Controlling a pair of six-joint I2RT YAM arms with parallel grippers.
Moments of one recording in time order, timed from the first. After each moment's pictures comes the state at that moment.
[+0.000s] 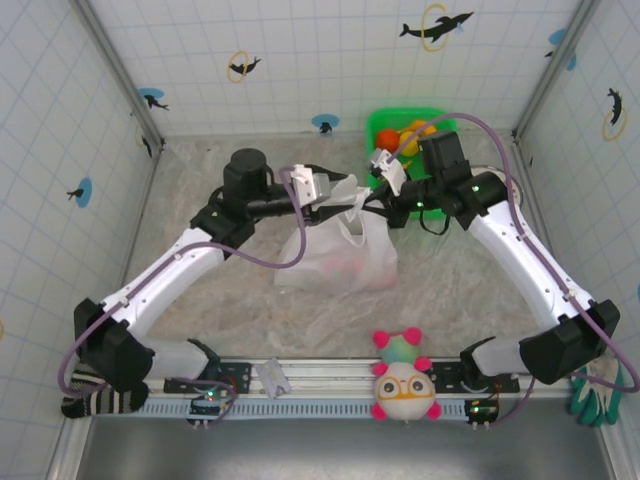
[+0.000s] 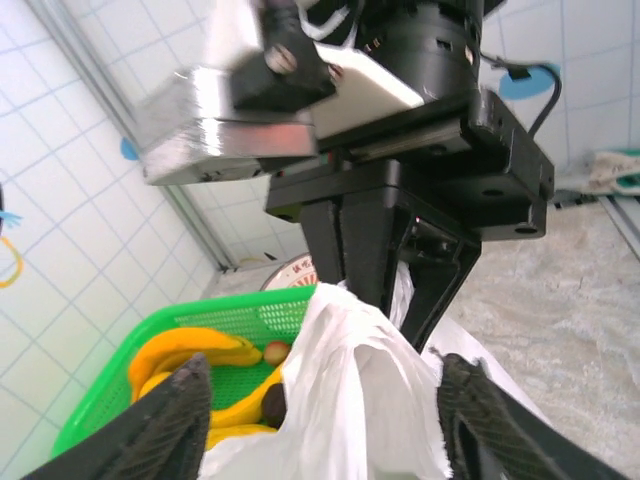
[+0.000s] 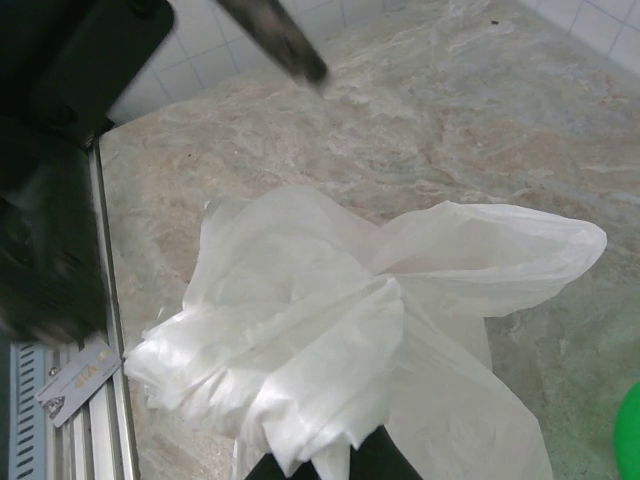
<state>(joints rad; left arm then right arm) -0.61 1.30 1.18 -0.06 0.77 0.52 0.49 1.36 1.44 -0.82 -0.66 -0.34</state>
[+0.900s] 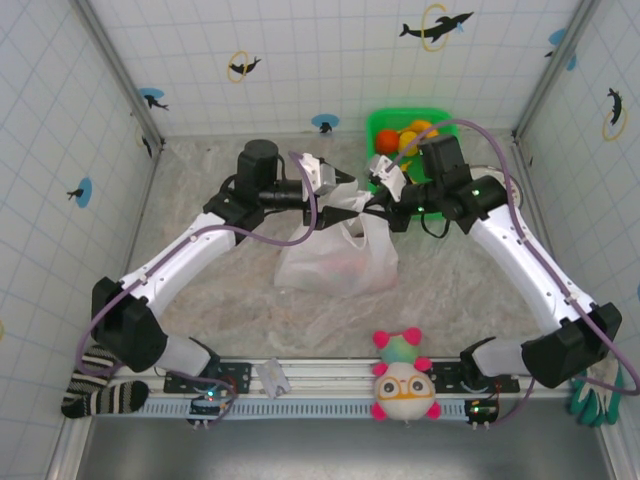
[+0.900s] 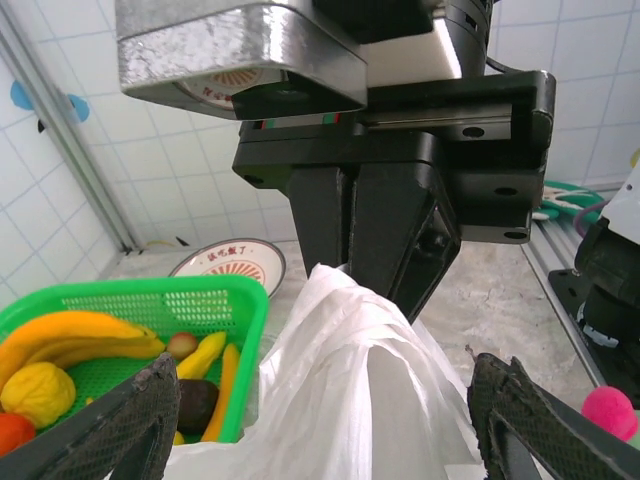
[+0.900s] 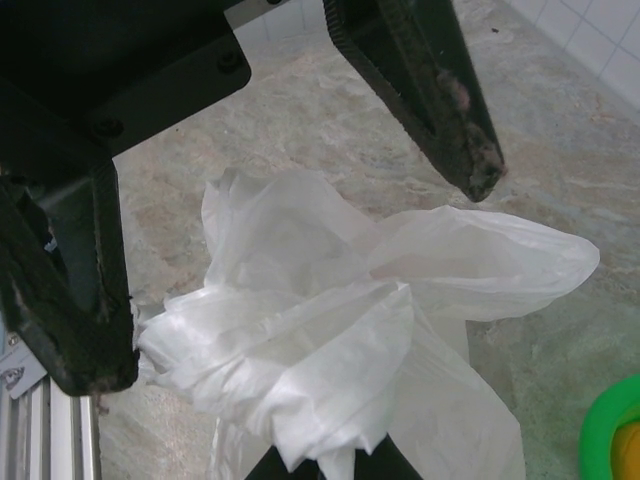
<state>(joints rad) -0.60 1.45 1.25 -0.10 0.93 0.42 0.50 1.34 1.40 -0.81 -0.64 -0.45</state>
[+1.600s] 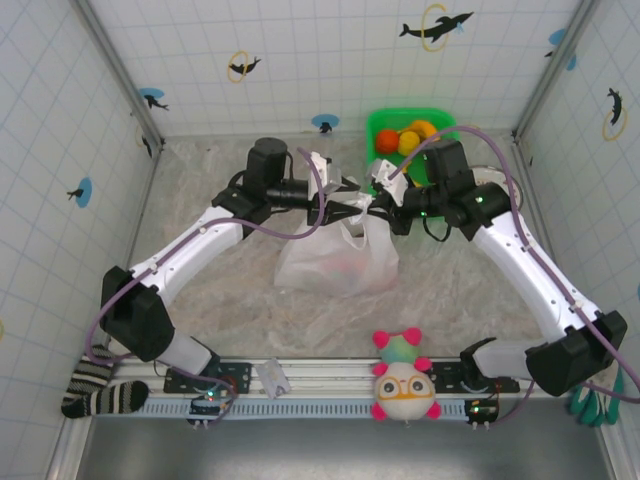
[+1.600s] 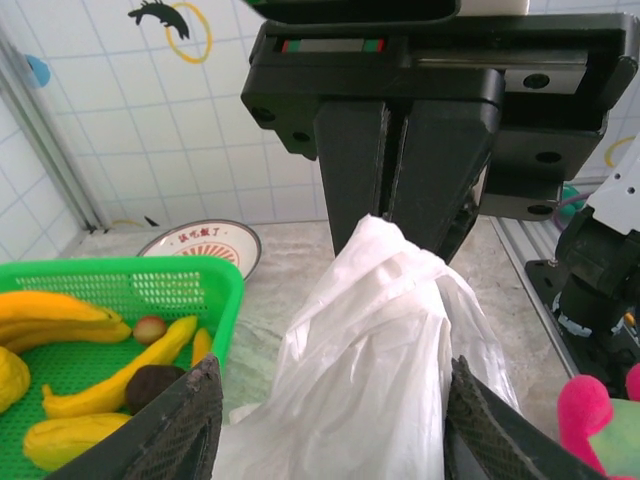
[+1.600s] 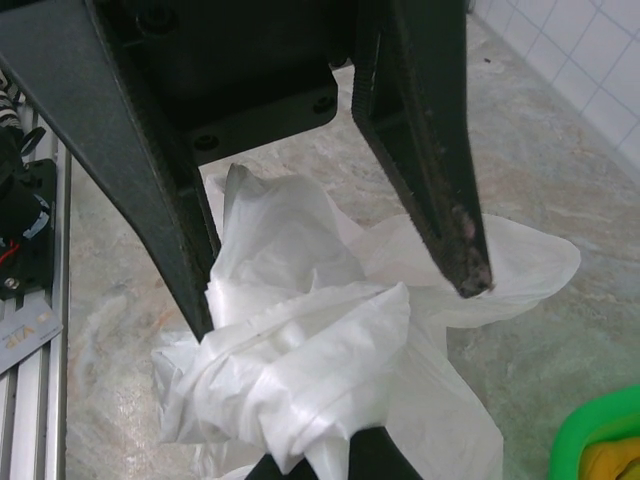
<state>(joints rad) -0.60 1.51 1.29 -0.15 0.96 0.42 0.50 1.29 1.35 -0.76 -0.63 -0.51</state>
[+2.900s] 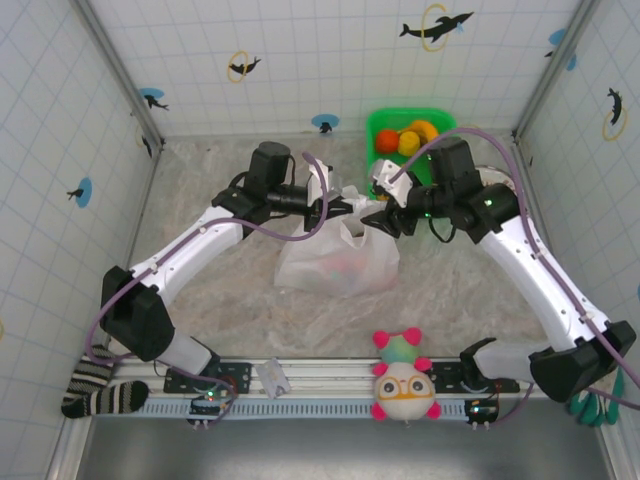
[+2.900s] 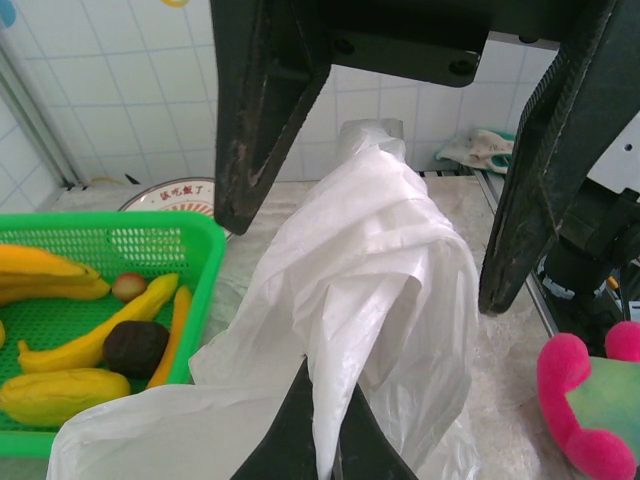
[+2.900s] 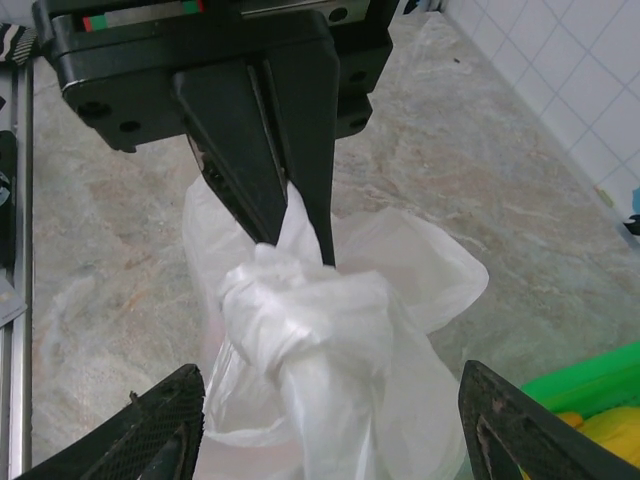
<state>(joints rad) -0.60 1.51 1.29 -0.28 0.95 0.49 0.52 1.28 1.41 -0.83 -0.54 -0.56</state>
